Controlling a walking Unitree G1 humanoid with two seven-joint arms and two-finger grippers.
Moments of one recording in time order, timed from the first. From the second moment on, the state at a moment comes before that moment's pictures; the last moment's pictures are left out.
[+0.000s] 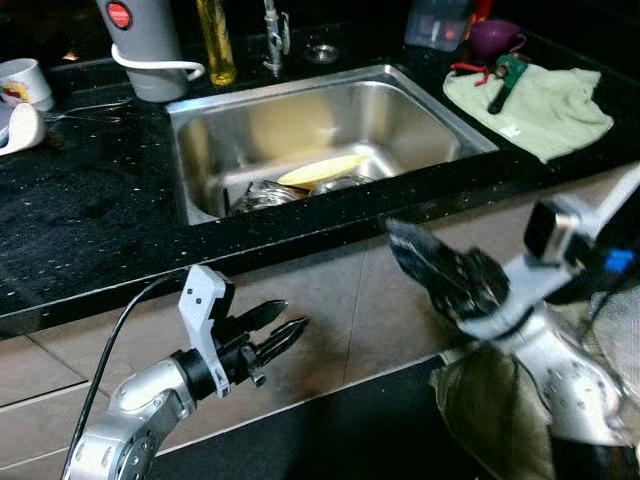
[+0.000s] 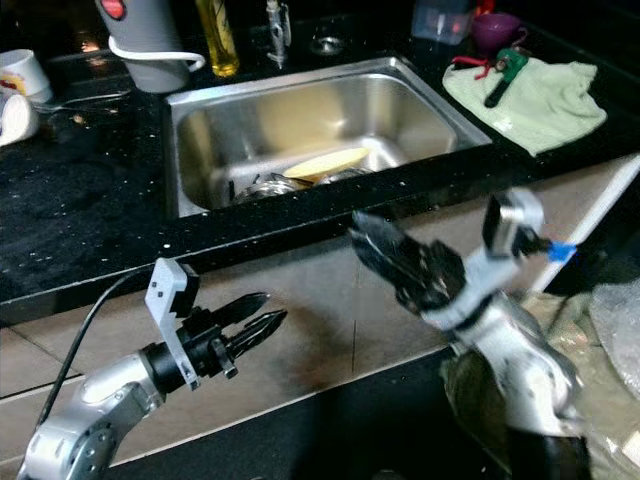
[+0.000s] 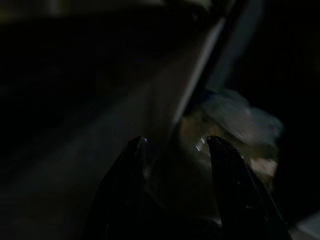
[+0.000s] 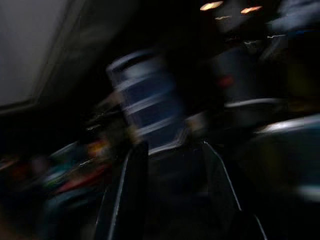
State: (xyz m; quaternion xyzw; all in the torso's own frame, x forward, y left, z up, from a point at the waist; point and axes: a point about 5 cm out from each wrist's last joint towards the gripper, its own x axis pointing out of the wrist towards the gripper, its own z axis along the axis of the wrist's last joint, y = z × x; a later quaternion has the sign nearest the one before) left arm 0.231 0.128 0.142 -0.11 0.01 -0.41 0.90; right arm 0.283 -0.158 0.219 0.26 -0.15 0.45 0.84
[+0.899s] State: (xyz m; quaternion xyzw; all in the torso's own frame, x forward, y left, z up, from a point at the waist) left arm 0.278 0.201 0.245 0.05 -0.15 0.02 0.99; right arm 0.323 -0.132 0.234 0.18 -0.14 0.31 0.92
